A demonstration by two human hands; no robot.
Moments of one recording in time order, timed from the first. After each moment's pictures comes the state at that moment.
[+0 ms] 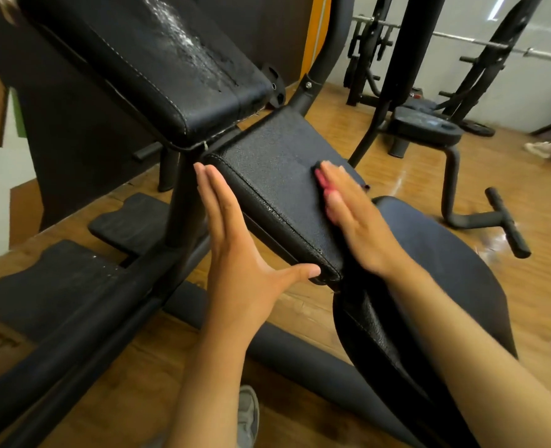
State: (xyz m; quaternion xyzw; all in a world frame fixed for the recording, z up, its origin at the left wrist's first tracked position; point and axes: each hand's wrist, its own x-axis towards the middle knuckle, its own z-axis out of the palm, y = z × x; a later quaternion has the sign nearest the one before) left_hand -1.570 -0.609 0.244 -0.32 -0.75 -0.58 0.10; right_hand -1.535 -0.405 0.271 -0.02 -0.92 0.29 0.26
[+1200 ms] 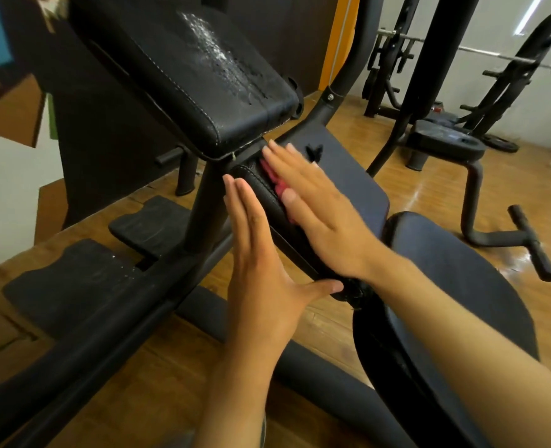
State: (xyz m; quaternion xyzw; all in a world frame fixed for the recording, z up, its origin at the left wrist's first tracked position) left_hand -1.566 -0.608 0.244 -0.30 -0.76 -0.56 0.12; right_hand -1.571 -0.466 0.300 0.14 -0.93 0.24 0.23
